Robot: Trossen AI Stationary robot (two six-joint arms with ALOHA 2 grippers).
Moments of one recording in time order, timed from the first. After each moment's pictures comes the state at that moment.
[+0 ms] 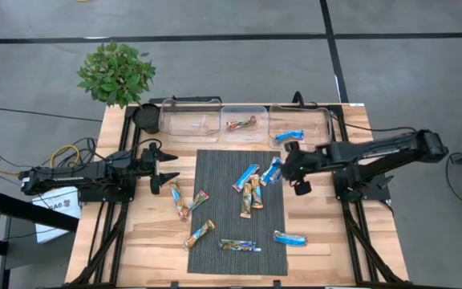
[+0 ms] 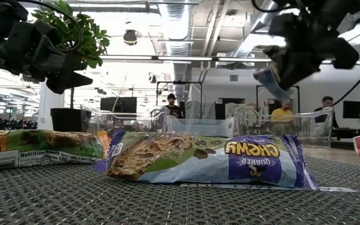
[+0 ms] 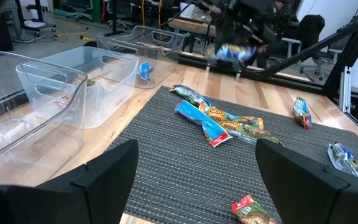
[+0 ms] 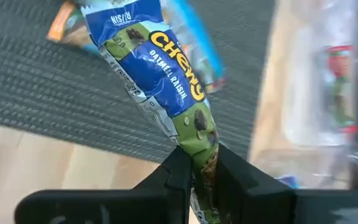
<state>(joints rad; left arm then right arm) 0.13 0.16 0.02 0.01 -0.03 -0.18 0.04 1.12 0.76 -0.65 0.19 -0.39</state>
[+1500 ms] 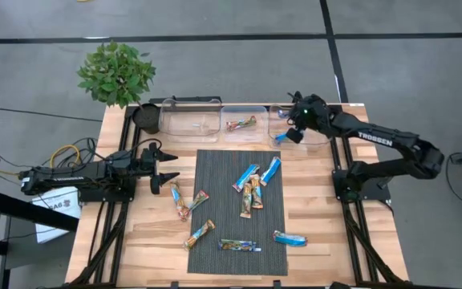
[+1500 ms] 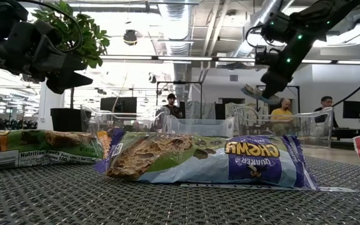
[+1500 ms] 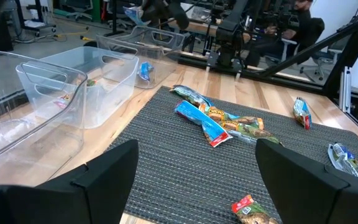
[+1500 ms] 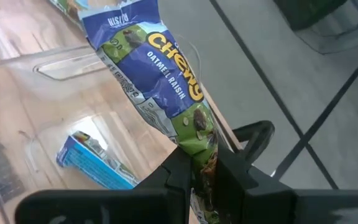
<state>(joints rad) 0.13 0.16 0.02 0.01 -0.03 -0.18 -0.64 1.18 0.76 -0.40 0.32 -0.35</state>
